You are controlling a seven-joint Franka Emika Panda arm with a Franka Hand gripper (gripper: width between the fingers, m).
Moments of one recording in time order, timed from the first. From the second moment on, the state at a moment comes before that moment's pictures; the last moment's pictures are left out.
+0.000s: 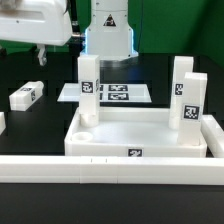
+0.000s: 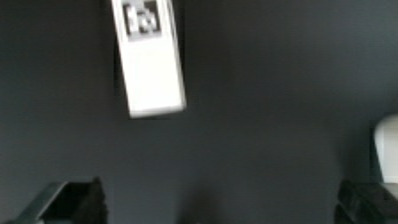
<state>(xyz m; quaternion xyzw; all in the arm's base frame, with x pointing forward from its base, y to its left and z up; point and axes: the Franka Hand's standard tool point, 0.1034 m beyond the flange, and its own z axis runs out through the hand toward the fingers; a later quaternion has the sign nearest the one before) 0.439 -0.186 0.102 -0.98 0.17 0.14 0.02</state>
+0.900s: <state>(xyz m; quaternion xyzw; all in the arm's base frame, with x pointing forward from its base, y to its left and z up) 0.414 -0.194 0.085 -0.91 0.14 0.40 0.07</state>
